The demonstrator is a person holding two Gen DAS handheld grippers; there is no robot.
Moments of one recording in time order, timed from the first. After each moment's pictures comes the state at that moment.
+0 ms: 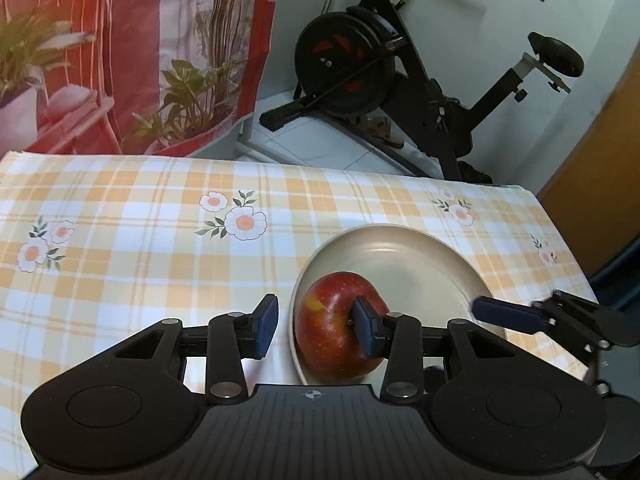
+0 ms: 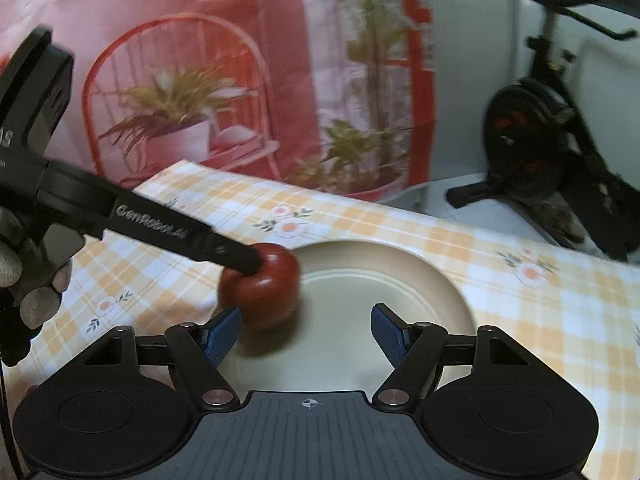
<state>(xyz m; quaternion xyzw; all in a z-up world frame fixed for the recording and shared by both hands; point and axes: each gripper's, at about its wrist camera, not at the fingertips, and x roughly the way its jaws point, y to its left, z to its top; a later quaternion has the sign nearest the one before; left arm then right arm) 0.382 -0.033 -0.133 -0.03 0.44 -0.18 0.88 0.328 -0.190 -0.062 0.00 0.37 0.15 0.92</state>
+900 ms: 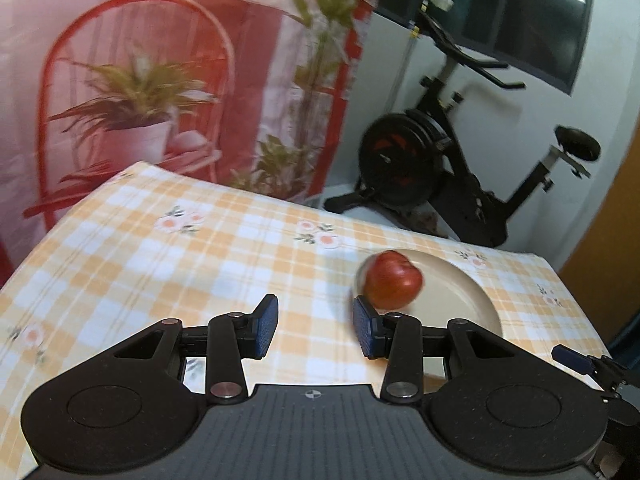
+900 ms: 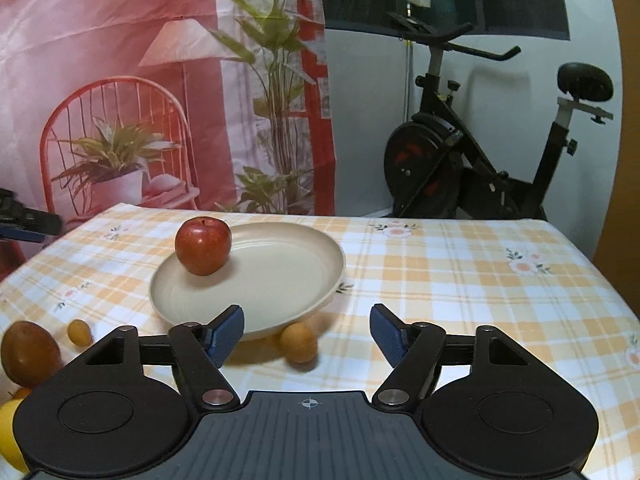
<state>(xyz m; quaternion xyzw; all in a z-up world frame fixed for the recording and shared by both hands) 0.233 0.022 -0.096 -0.08 0.31 -0.06 0.95 0.199 -0.243 -0.079 0.00 0.27 0.03 0.96</state>
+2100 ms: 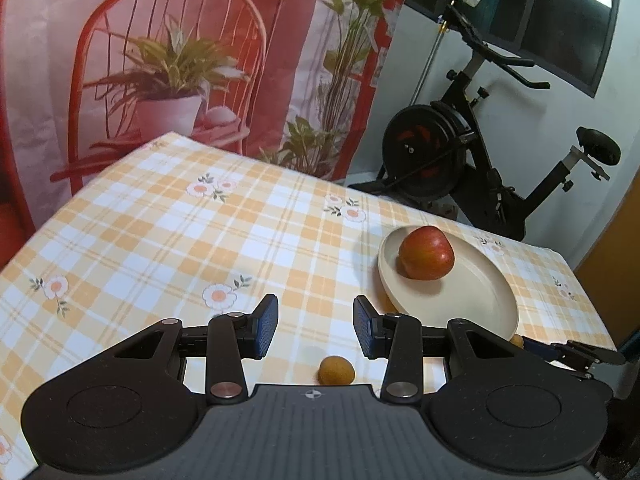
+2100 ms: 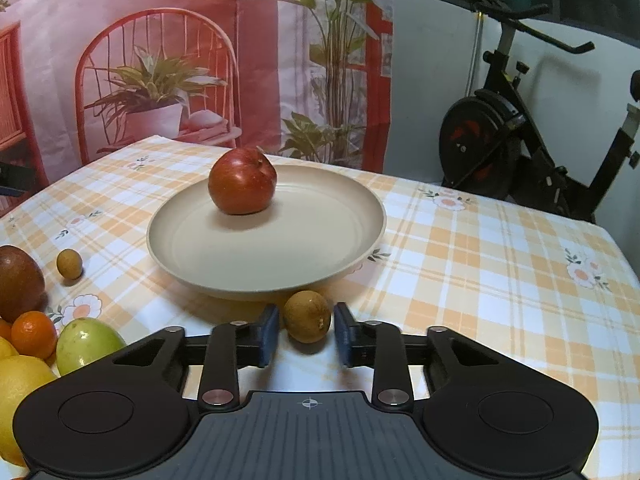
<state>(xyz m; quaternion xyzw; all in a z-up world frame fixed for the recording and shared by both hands) 0.215 0.029 -0.108 -0.10 0.34 -0.03 0.93 0.237 -0.246 -0.109 -0.05 0.34 0.11 0.93</state>
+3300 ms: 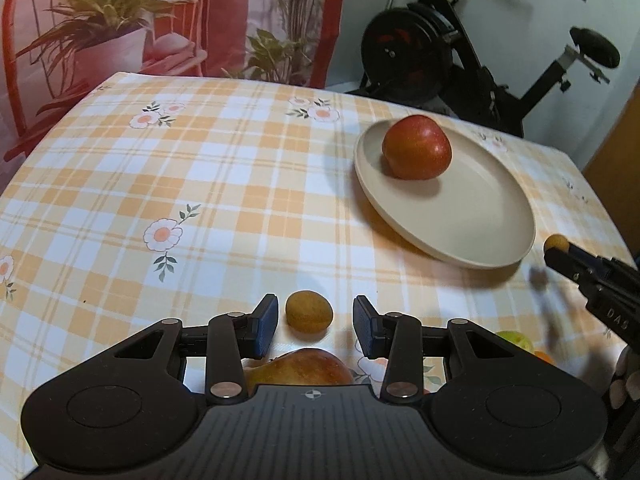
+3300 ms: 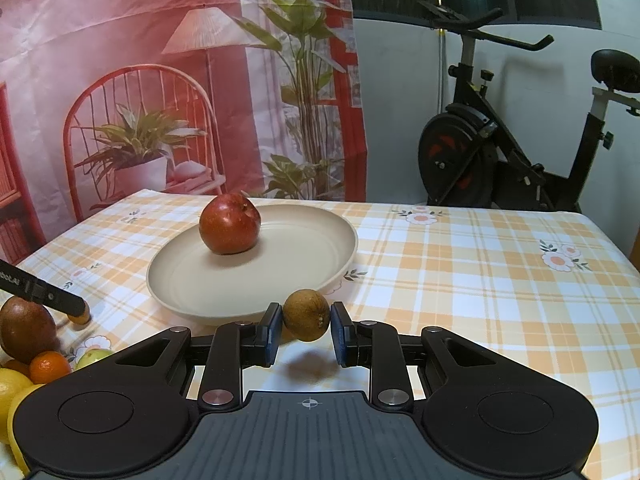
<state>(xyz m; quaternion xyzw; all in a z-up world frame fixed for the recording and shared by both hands) 0.248 -0.006 -0.149 -0.03 0.46 -0.08 0.89 0.213 -0.264 -0.100 0.01 0.28 0.09 0.96</state>
